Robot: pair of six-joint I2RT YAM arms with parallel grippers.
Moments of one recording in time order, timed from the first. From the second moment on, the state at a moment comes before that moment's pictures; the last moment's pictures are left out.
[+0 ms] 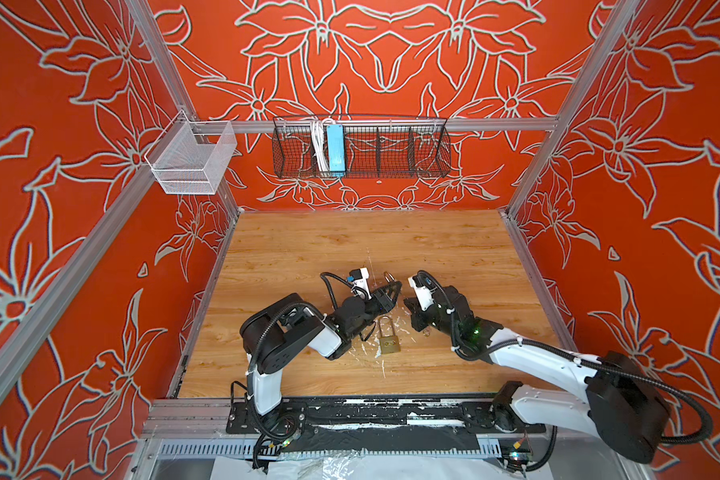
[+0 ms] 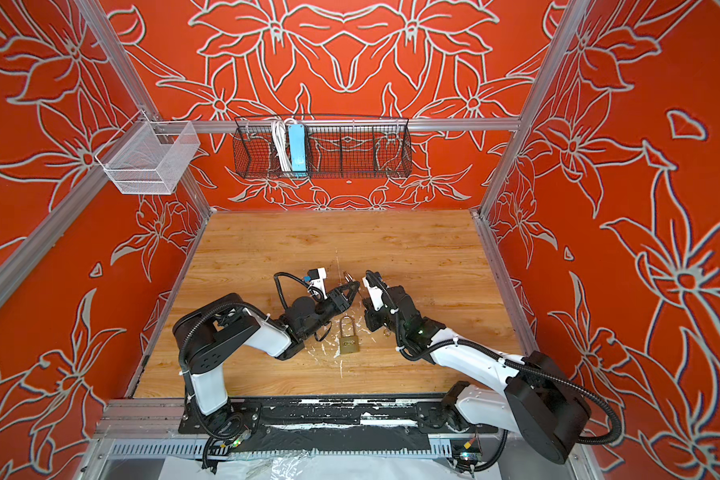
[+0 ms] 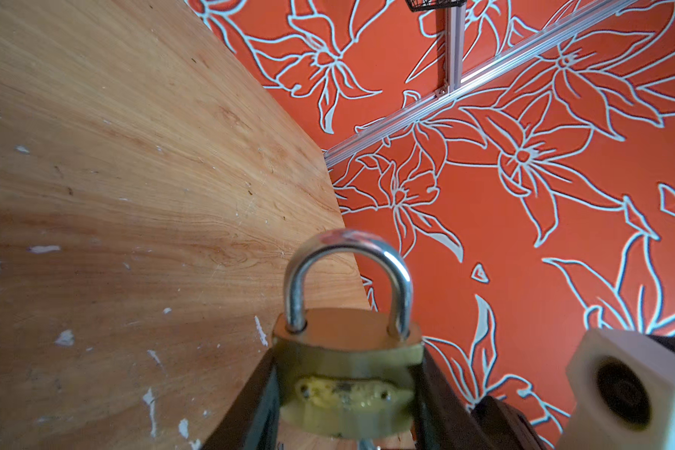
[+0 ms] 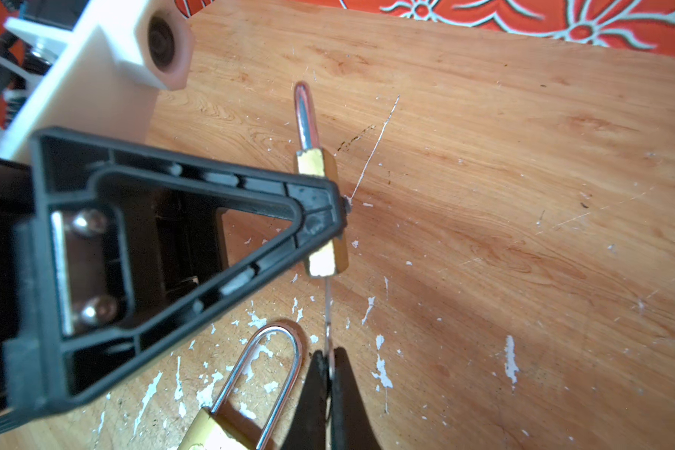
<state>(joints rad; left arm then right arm) -0.79 1.87 0.57 1.27 -0.06 -1.09 0.71 1.18 0.50 0.17 0.00 0.19</state>
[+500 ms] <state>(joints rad) -0.82 1.91 0.56 1.29 -0.18 -1.12 0.76 1.30 0.50 0.27 0.05 0.27</state>
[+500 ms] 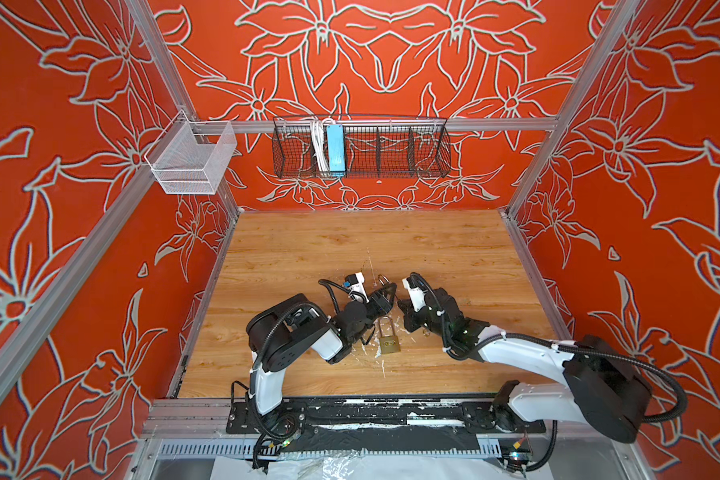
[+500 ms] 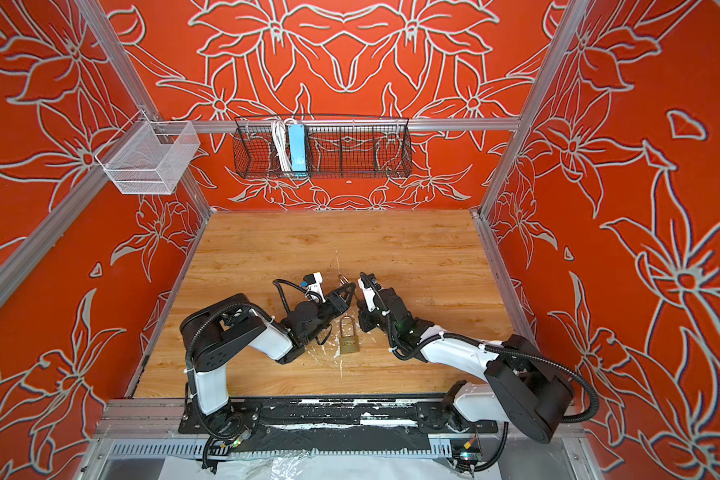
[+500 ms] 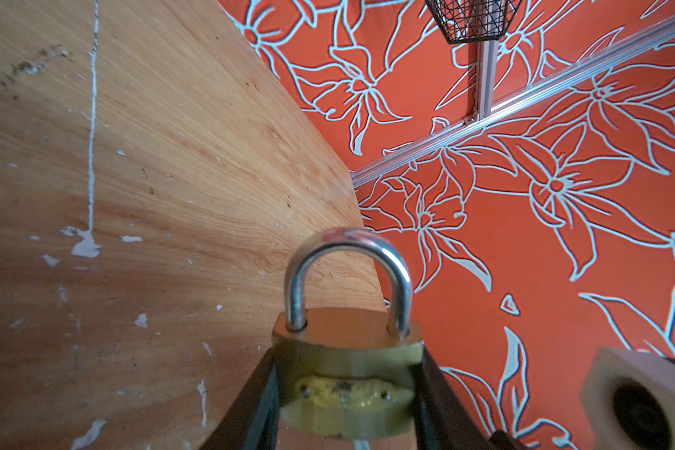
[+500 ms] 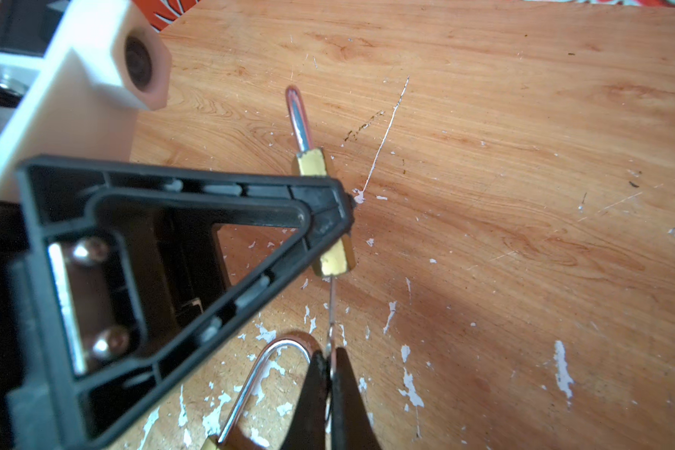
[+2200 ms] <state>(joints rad) -0.85 1.84 0.65 1.11 -0.15 -1.07 0.70 1.15 0.50 0.15 0.00 0.24</state>
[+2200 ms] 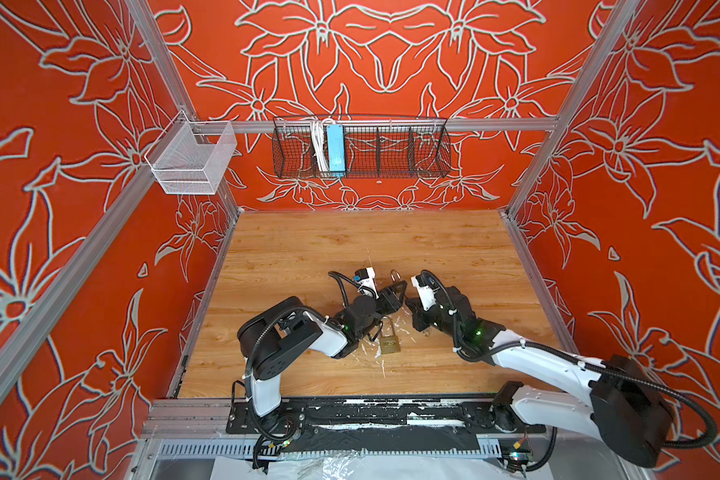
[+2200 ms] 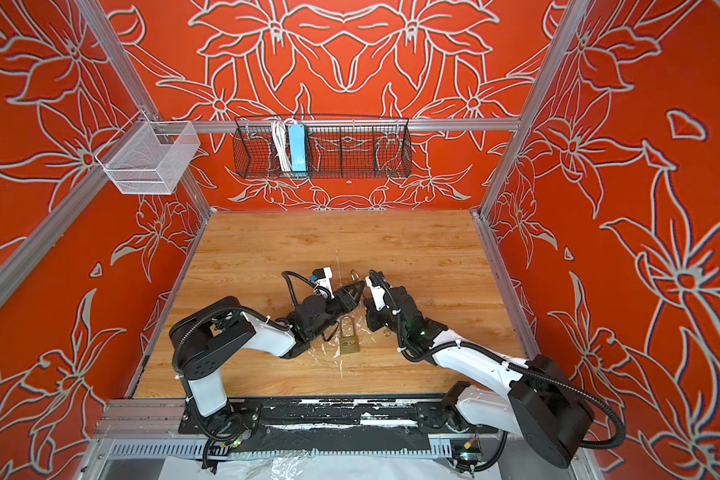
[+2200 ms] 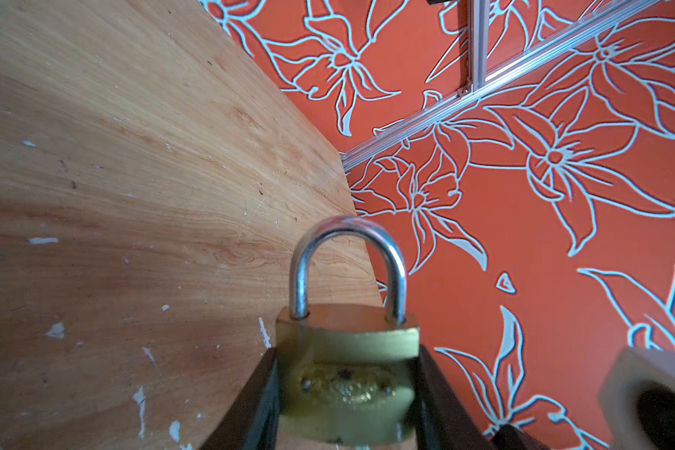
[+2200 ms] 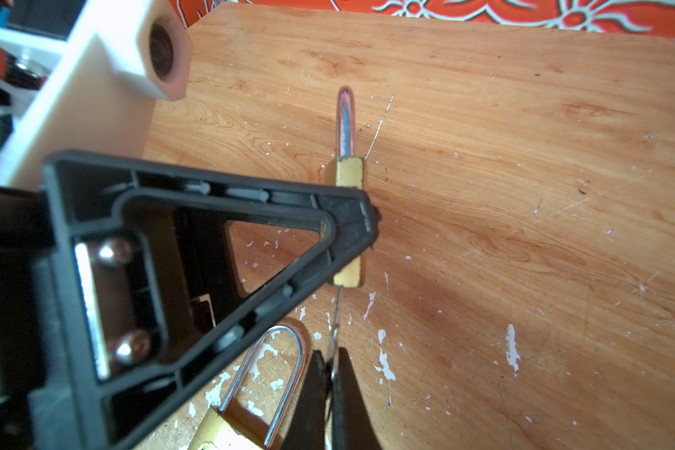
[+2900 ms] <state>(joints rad) -0.85 1.86 0.68 1.08 -0.11 -1.06 0.69 1.16 0.50 0.12 -0.03 0.24</state>
